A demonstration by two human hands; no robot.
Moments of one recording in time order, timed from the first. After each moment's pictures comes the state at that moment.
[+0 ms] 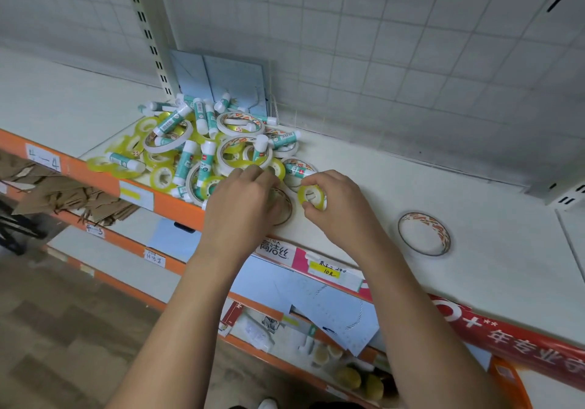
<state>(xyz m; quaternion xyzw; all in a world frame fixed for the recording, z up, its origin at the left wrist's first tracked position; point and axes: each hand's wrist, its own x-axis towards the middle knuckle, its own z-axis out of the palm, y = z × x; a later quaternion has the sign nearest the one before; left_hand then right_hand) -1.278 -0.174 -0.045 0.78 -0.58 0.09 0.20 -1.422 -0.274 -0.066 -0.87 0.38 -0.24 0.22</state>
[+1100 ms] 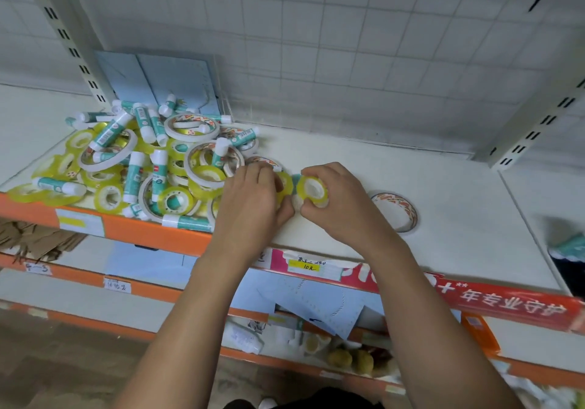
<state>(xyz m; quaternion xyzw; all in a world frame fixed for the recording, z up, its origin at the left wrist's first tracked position) -1.303 -0.213 -0.063 0.71 -0.66 0.07 0.23 -1.457 -0.275 -0.062 -0.82 0.45 -0.25 0.24</state>
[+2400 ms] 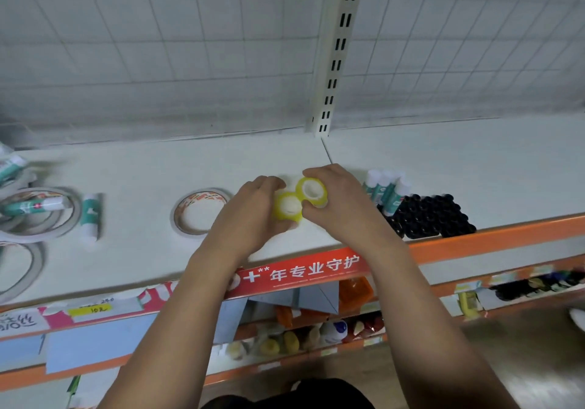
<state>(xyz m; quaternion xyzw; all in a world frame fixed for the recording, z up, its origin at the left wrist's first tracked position) -1.553 -0.300 -0.085 0.56 -0.79 -0.17 0.19 -1.730 -0.294 -0.064 -0.74 0.61 -0.23 0.19</state>
